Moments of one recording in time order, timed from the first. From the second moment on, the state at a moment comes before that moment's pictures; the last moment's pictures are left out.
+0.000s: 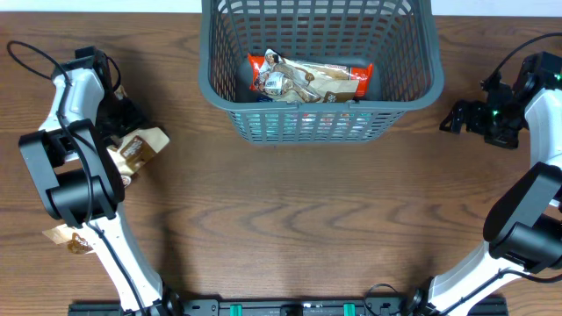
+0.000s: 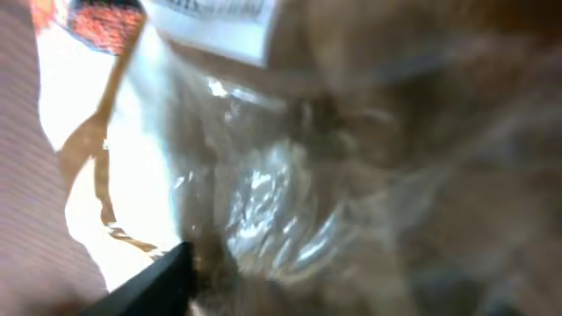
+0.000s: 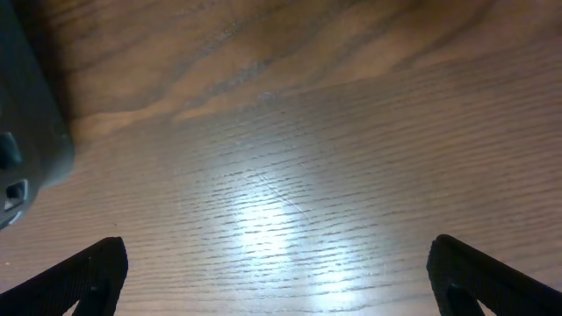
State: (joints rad) left arm 0.28 2.26 1.74 -1.08 -0.03 -0.34; right arm -0.42 1.94 1.59 -1.09 -0.19 -0.14
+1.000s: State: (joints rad) left arm -0.26 1.65 2.17 -1.11 0.02 0.14; right arm -0.42 1.94 1.59 -1.09 -0.18 -0.15
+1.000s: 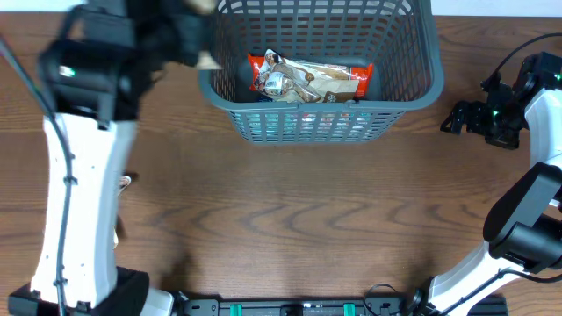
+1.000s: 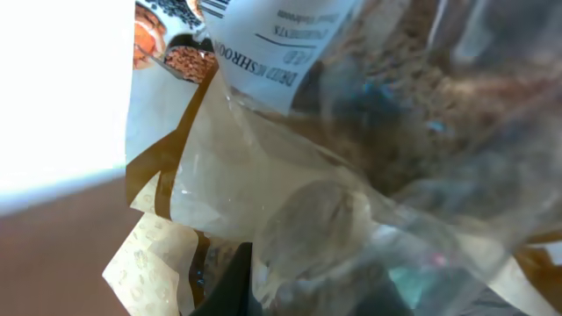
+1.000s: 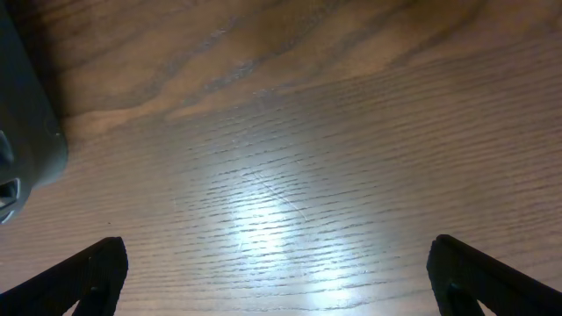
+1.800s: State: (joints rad) left arm -0.45 2.11 2.18 -0.99 0.03 1.01; right arm -0.42 1.94 1.59 -1.09 -0.18 -0.15
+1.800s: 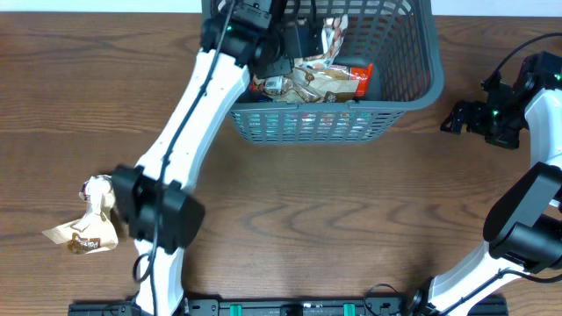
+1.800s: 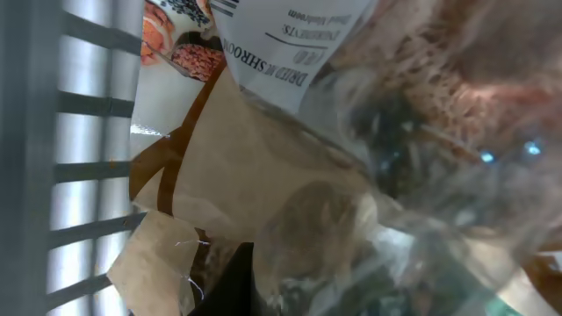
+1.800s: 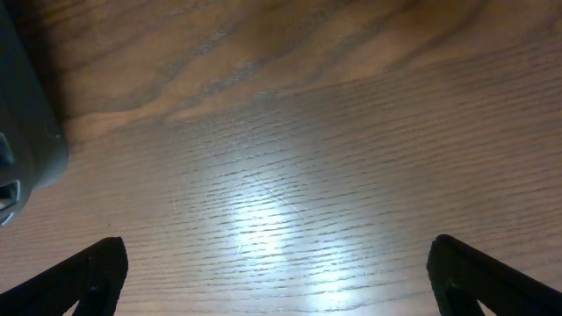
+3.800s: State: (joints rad) left arm 0.13 1.16 1.18 -1.34 -0.28 0.16; right arm -0.41 1.94 1.59 -1.08 -0.19 -0.16
